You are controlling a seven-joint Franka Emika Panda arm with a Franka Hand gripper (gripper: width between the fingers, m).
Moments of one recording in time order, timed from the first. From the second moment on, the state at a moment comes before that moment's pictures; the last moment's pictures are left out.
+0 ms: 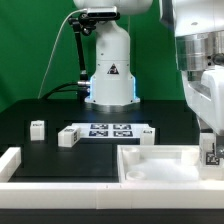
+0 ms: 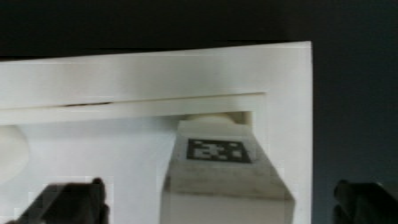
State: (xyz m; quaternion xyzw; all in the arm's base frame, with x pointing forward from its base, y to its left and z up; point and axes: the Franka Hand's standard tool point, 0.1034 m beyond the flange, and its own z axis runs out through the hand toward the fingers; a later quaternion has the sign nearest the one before) arm 0.624 0.119 0.075 -0.70 0.71 0.02 0.07
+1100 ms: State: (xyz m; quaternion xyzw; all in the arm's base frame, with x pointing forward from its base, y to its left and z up) arm 0.630 0.118 0.076 -0.99 0.14 -0.02 0.03
